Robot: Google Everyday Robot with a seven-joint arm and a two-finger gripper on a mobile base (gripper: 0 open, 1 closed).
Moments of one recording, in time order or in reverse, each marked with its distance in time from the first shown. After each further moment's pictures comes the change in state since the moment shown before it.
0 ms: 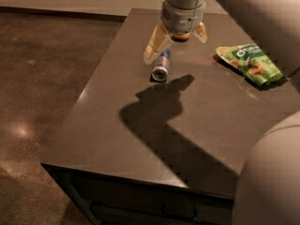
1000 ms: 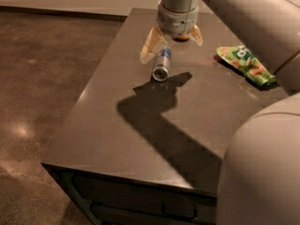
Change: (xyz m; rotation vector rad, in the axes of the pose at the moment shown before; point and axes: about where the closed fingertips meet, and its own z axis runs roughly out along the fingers) arm -0.015 0.002 0.019 -0.003 0.012 0.065
